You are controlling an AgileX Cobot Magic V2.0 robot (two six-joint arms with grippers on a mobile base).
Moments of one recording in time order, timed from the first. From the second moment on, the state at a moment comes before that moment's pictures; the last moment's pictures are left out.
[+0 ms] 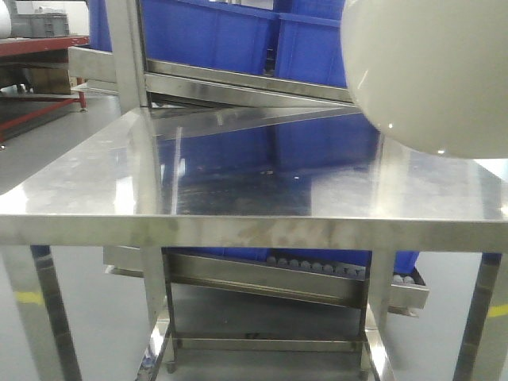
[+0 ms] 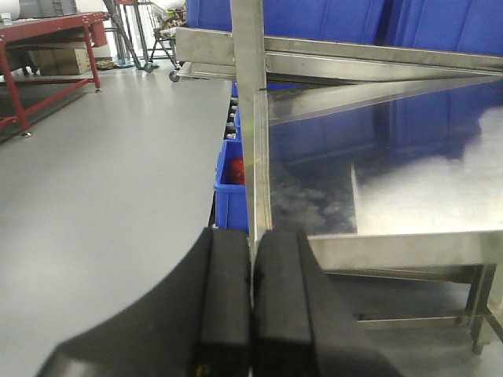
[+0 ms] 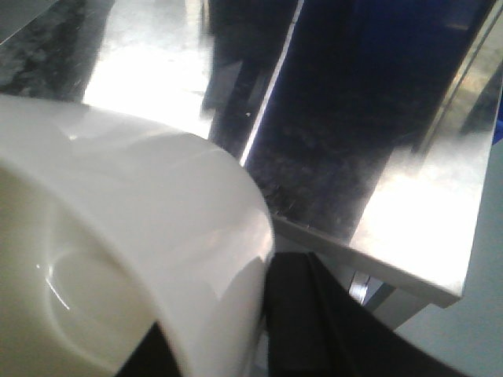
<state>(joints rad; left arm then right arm) -0.10 -0.01 0.01 0.00 0.16 0.04 0.45 0.77 -0.80 -0.05 0.66 0.11</state>
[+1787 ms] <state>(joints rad) -0.10 -0.01 0.01 0.00 0.16 0.04 0.45 0.77 -0.80 -0.05 0.66 0.11</state>
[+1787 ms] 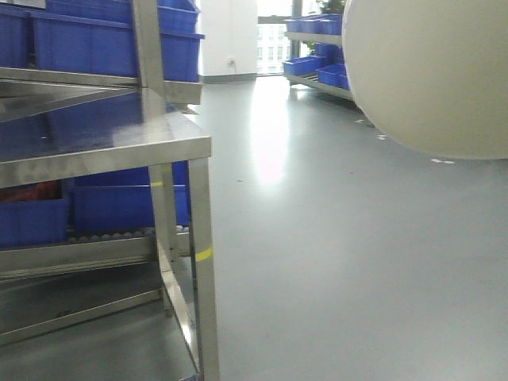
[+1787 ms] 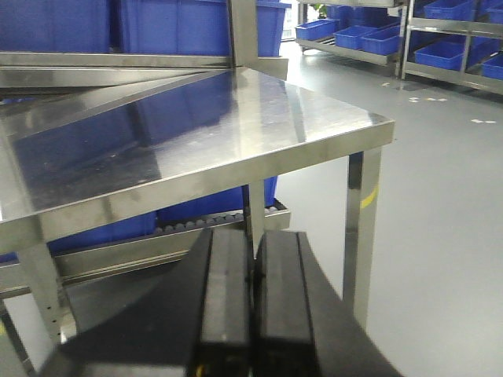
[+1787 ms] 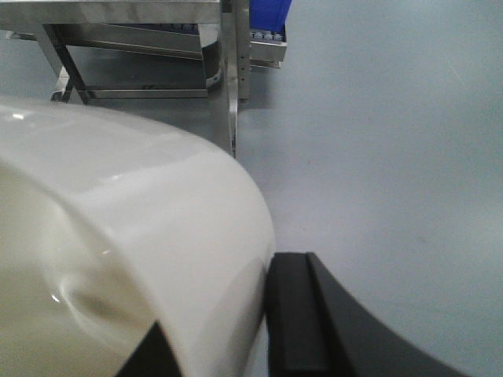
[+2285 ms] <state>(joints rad) -0.10 -0.01 0.01 0.00 0.16 0.04 0.45 0.77 -0.80 -0.05 0.66 0.11</state>
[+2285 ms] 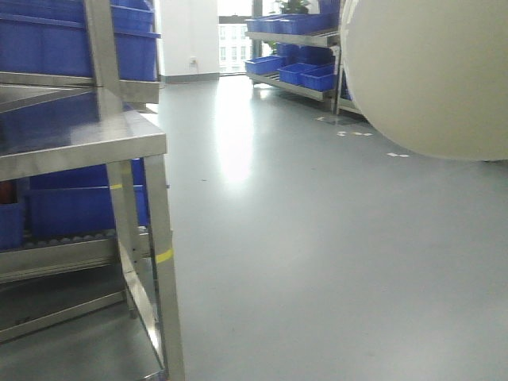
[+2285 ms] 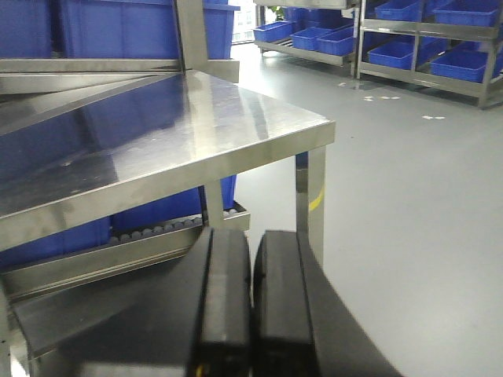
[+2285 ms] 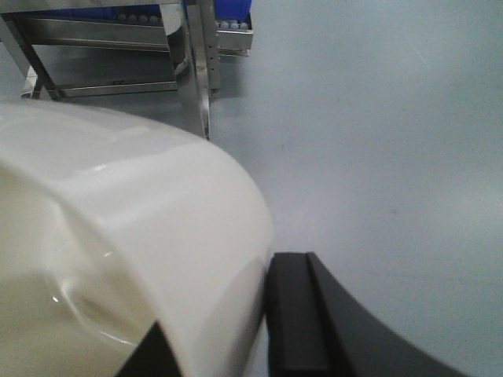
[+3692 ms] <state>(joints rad) -0.10 -0.01 0.01 0.00 0.16 0.04 0.45 0.77 -0.80 -0.05 0.66 0.11</state>
